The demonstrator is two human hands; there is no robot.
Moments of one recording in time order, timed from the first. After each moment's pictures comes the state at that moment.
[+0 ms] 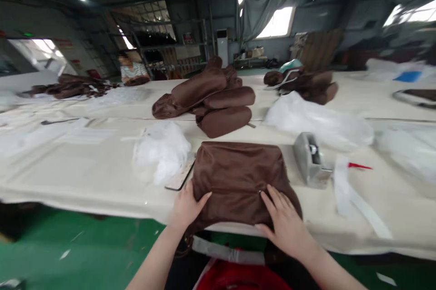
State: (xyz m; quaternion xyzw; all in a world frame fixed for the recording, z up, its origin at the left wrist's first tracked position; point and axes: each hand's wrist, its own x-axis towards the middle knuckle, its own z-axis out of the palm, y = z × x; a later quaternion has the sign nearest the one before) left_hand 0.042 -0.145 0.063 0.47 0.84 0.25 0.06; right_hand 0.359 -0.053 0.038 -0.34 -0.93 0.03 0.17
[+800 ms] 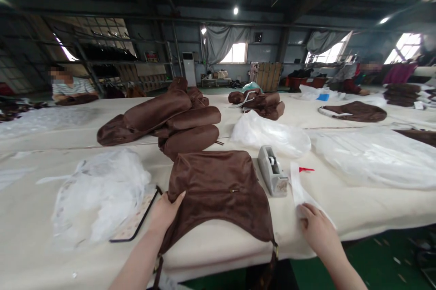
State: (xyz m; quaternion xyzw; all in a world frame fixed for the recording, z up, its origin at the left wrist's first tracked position) left_hand 0.026 -0.037 0.062 0.44 0.85 0.26 0.13; right_hand 0.515 0.003 0.027 -0.58 -0.77 -0.14 0.23
